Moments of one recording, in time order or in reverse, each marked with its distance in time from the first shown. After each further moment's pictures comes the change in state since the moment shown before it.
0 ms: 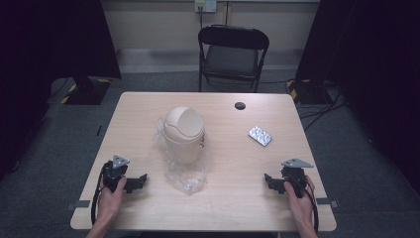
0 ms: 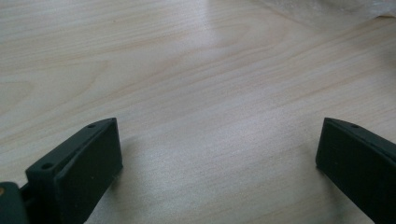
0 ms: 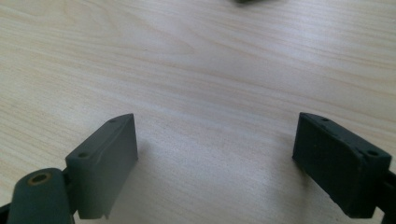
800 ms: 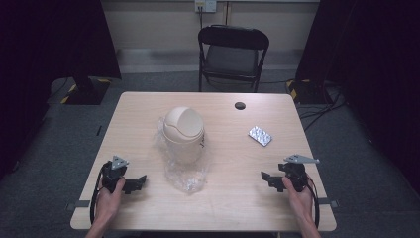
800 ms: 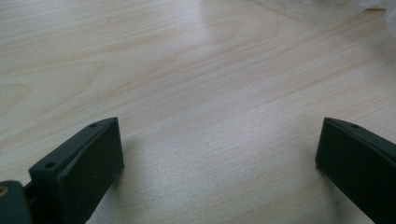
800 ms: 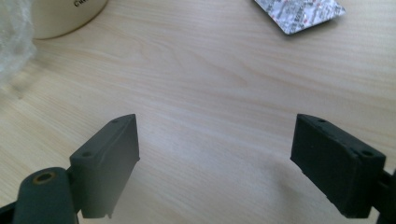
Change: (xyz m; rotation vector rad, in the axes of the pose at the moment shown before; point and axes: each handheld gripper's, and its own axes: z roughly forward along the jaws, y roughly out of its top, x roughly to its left) left arm 0.003 -0.002 -0.002 -0.003 -0.026 0.030; right arm 0.003 0.021 -0.018 -0.046 0.203 0.058
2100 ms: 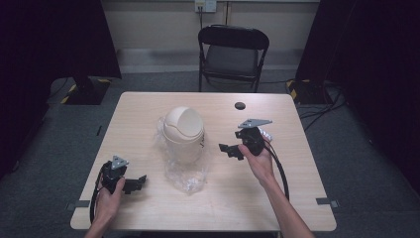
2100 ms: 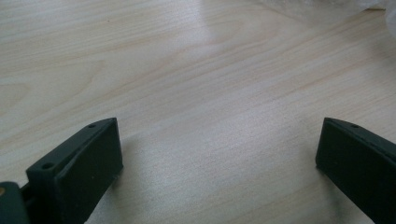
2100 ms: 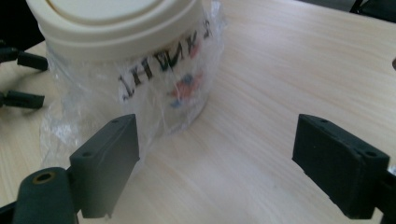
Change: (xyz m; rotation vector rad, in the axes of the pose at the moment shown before) left arm 0.000 0.000 0.000 0.002 -0.003 -0.003; right arm 0.084 0.122 0.064 -0.038 0.205 -0.203
